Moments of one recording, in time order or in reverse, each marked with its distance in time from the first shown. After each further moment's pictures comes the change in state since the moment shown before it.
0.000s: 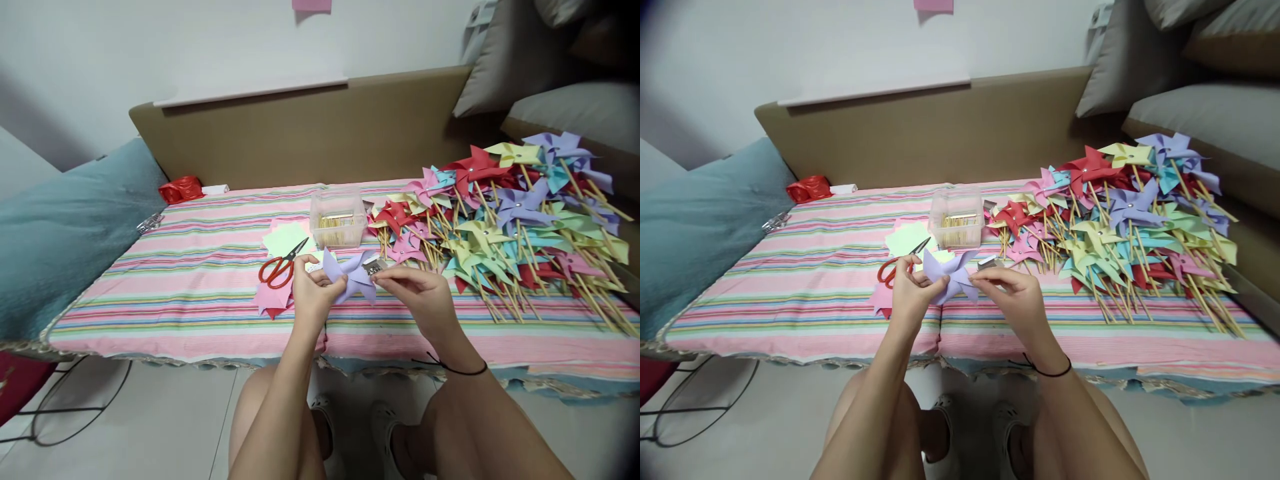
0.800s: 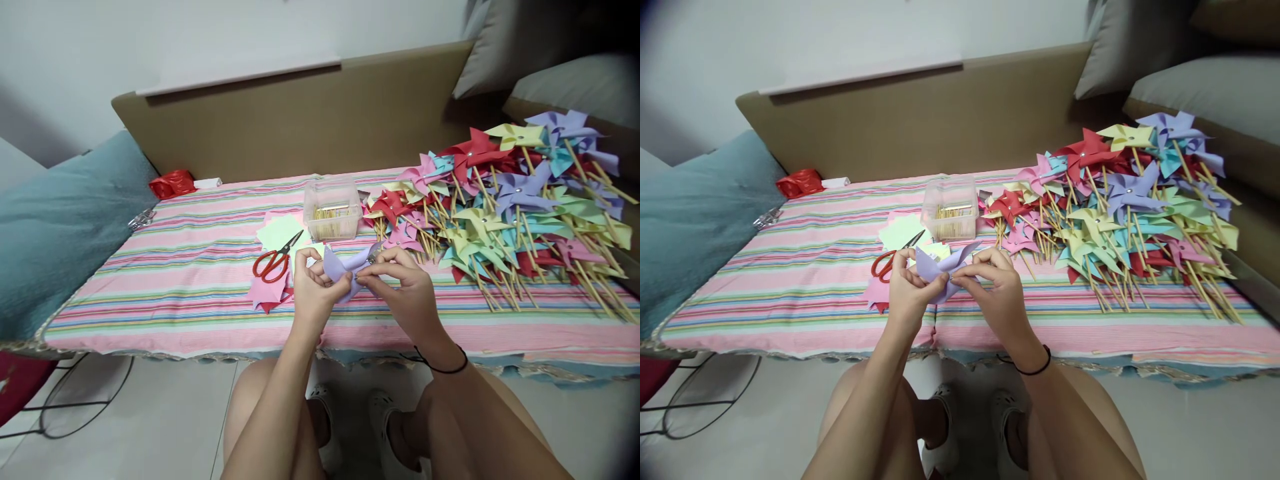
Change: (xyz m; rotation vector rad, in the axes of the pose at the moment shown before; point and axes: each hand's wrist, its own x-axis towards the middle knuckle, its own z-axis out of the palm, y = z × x) left_hand -0.010 0.003 0.017 -0.093 -0.089 0.077; right_hand -0.003 0.000 0.011 -0.286 0.036 -0.263
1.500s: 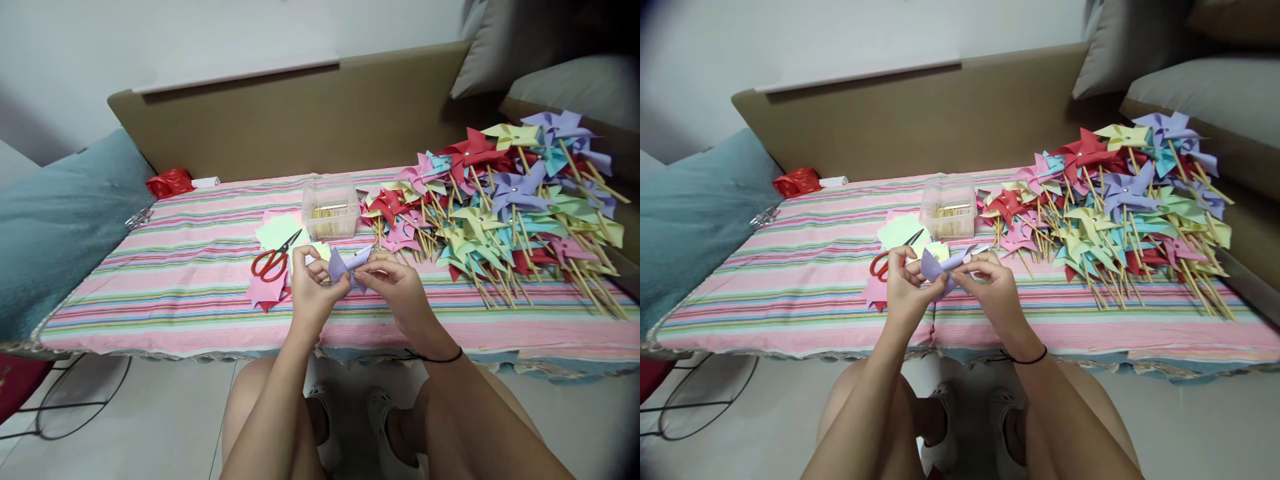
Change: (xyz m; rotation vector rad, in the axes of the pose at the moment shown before) left_hand -0.001 -0.005 -0.005 0.147 -0.032 0.084; right_hand -0.004 0.016 0.008 0.328 -0.045 0.361
